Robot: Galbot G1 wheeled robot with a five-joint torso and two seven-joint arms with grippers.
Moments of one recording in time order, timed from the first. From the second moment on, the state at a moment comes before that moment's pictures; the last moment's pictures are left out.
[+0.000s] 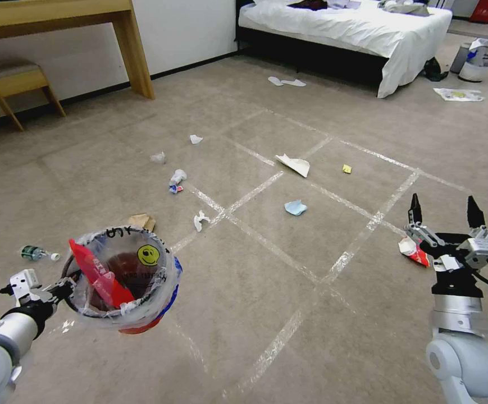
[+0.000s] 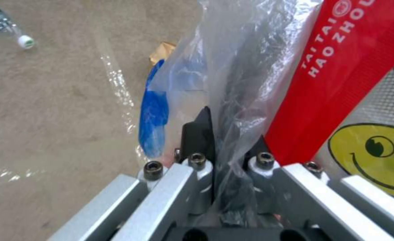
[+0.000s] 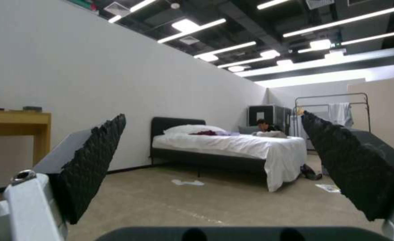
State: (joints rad) left arm 1.55 -1.19 -1.07 -2.17 -1.08 0.71 -0.24; right arm -1.49 1.23 0.78 2.08 0.37 0.39 0.06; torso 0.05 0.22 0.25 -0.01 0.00
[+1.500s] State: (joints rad) left arm 1.55 -1.18 -1.08 -2.16 -1.09 0.70 -0.24; right arm -1.48 1.24 0.75 2.06 0.36 0.42 0.06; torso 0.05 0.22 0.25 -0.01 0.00
